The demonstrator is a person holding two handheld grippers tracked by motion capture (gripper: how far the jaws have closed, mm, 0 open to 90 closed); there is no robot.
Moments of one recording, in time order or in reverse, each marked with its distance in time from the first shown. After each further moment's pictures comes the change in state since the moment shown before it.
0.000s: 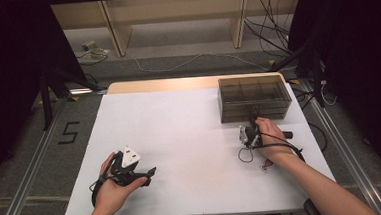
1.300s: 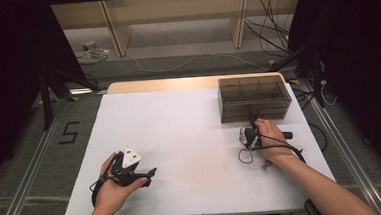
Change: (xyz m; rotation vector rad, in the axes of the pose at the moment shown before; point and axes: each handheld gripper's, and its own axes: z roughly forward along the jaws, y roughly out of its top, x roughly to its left) left arm -0.001 0.000 0.000 0.005 -0.006 0.013; right arm 0.003 0.001 -0.001 0.013 -0.036 -0.026
